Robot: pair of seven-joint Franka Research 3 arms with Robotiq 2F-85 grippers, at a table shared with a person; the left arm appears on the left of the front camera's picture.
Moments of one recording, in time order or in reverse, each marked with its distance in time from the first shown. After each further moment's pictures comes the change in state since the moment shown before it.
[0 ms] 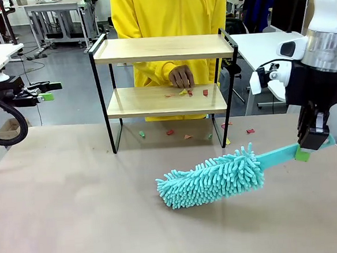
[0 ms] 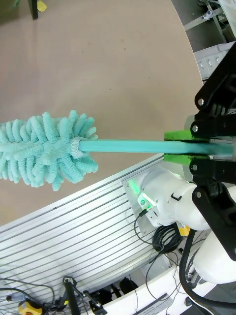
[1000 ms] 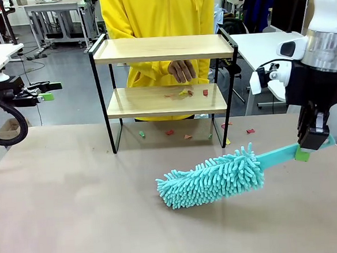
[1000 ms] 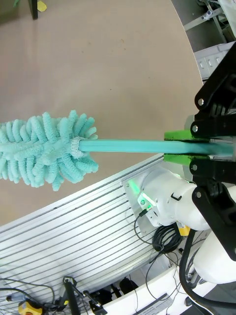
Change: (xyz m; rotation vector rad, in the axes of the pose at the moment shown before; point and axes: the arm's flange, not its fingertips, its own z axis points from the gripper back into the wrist) left arm 0.000 0.000 0.000 0.000 0.000 0.000; right arm 0.000 0.000 0.000 0.000 0.000 0.000
